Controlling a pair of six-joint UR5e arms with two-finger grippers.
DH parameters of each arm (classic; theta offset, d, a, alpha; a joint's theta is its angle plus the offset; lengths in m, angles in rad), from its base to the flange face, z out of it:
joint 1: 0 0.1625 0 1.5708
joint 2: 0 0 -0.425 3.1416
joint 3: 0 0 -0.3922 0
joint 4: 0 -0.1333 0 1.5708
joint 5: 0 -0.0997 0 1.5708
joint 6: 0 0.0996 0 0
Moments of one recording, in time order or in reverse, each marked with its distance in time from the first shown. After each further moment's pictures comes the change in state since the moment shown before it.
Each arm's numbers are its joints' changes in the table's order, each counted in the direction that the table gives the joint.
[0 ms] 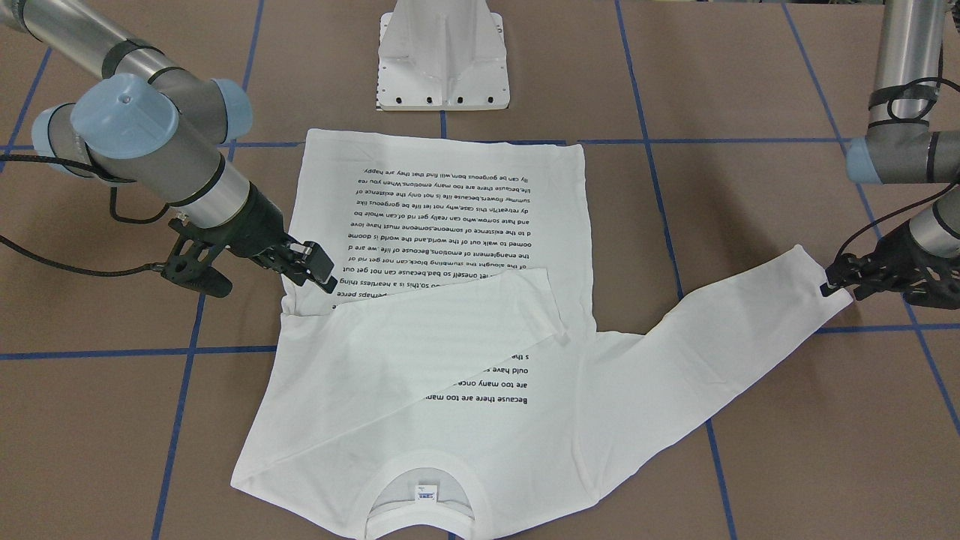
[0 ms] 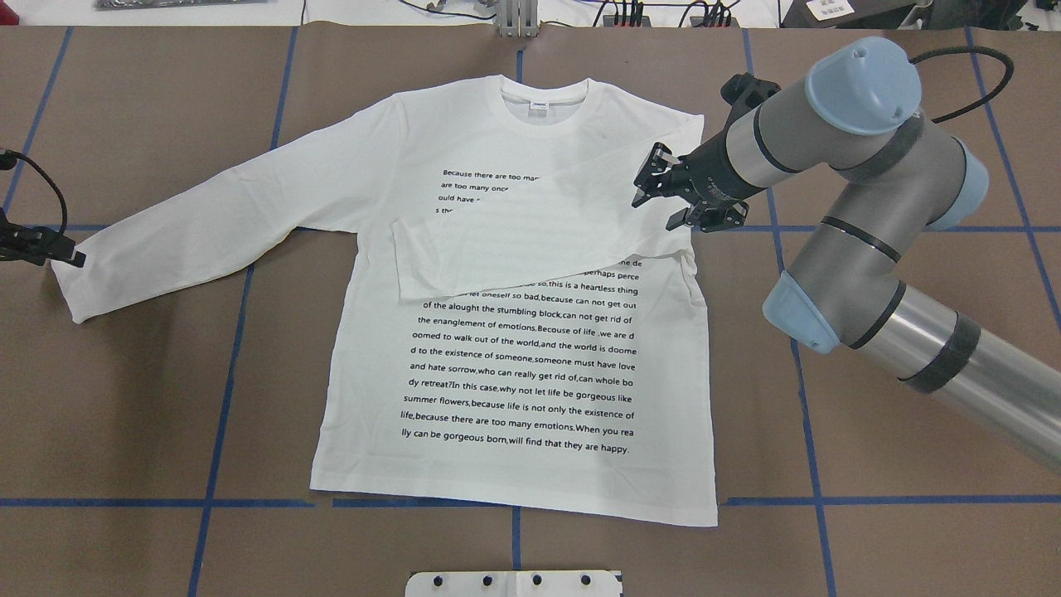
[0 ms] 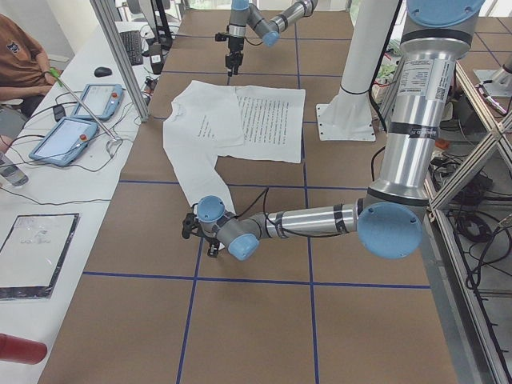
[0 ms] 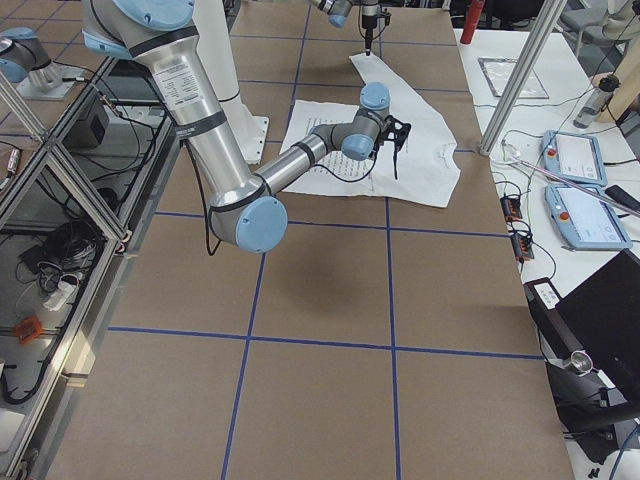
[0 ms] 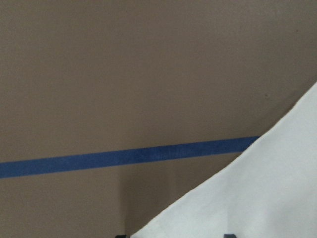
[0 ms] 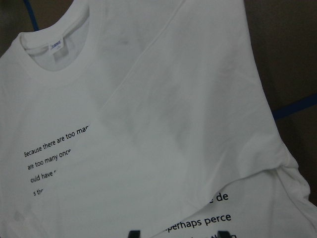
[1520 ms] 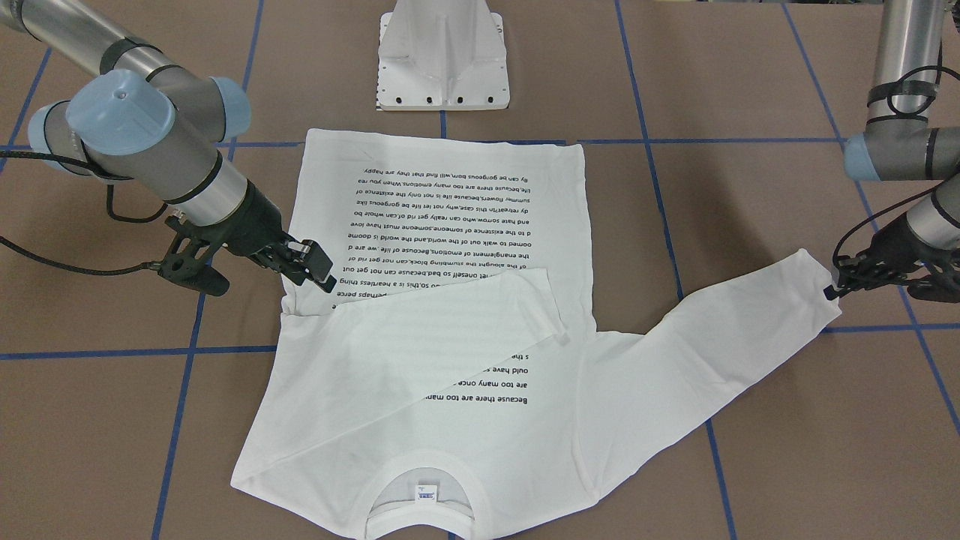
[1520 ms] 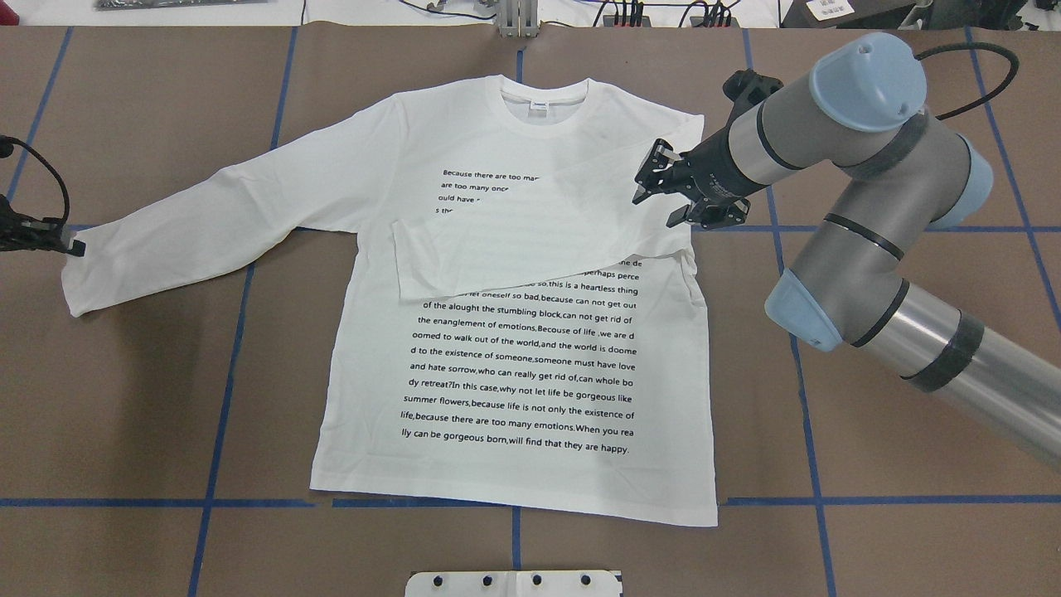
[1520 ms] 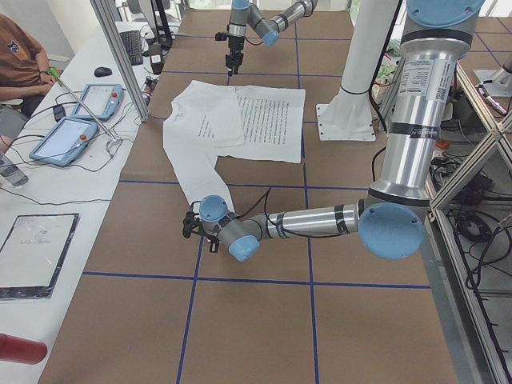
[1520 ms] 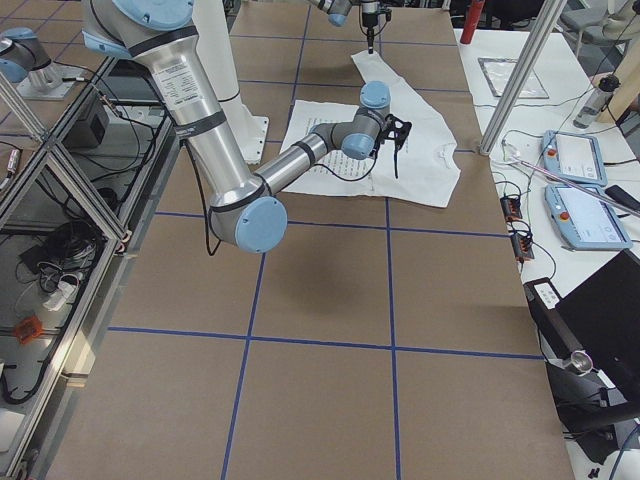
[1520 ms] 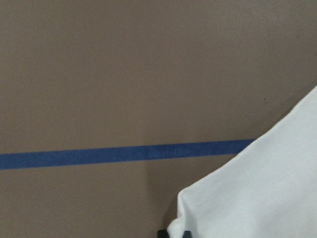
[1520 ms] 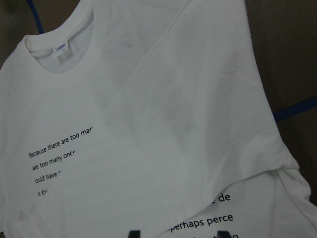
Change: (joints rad) left arm 0.001 0.005 0.075 0.105 0.025 -0.184; right arm 0.012 -0.001 -0.007 0.000 -0.004 0.001
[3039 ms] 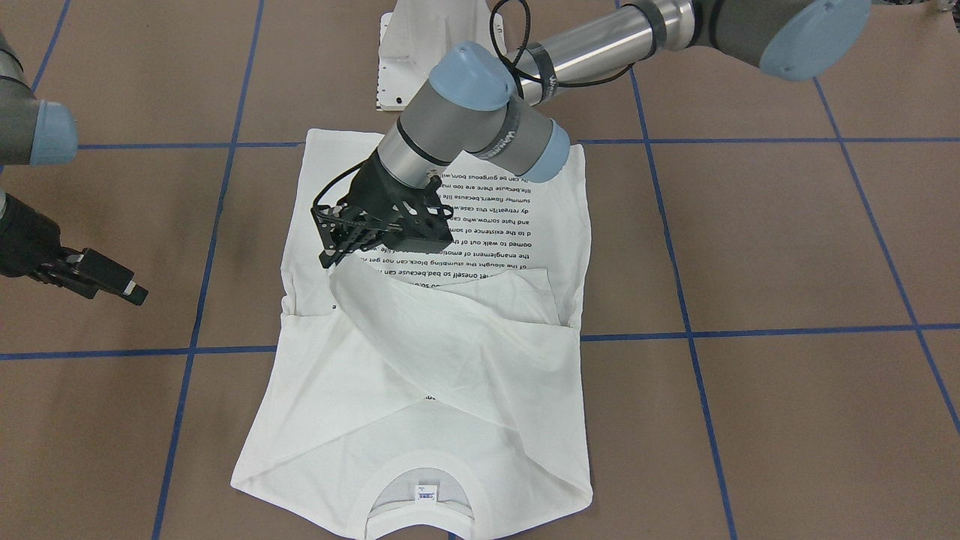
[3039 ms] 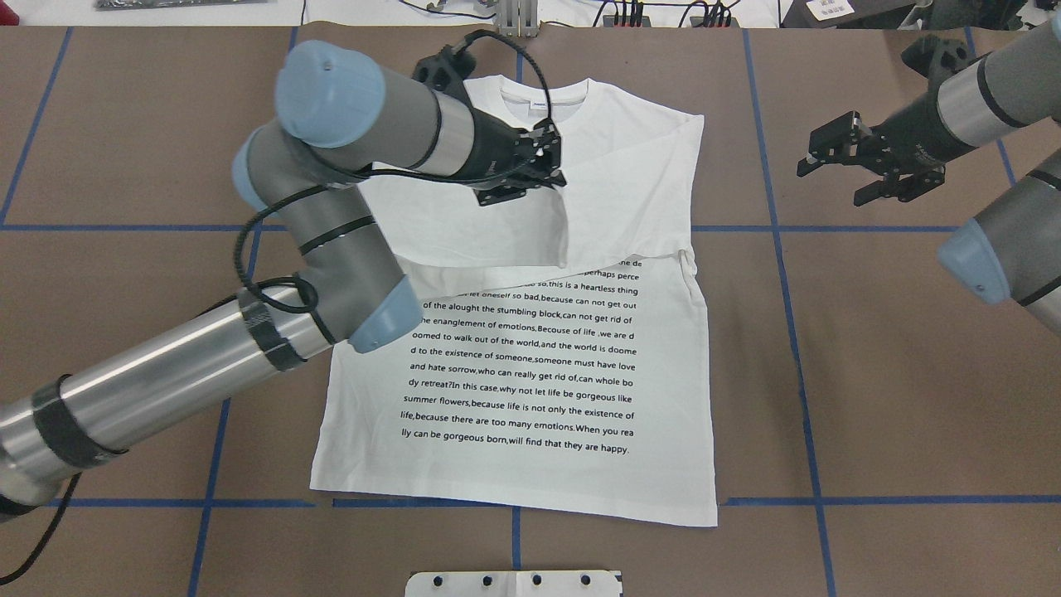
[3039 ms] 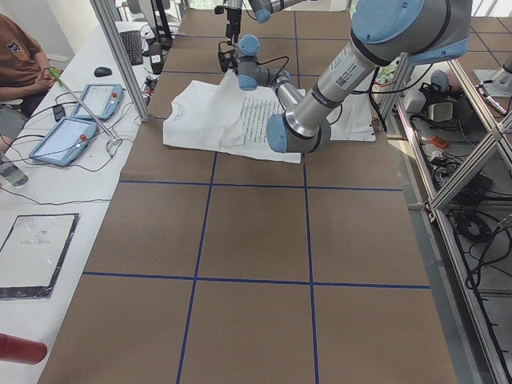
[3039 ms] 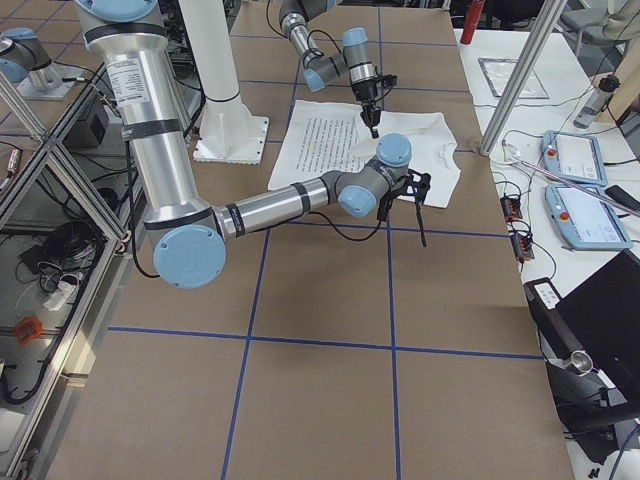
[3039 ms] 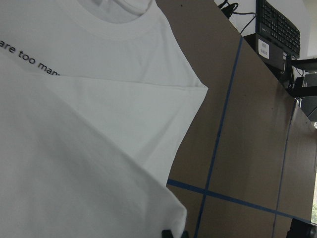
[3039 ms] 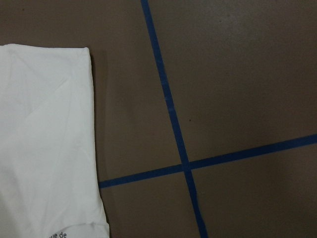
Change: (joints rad) left arm 0.614 -0.895 -0.079 -0.090 -0.576 -1.003; right arm 0.286 -0.261 -0.001 -0.003 -0.240 -0.445
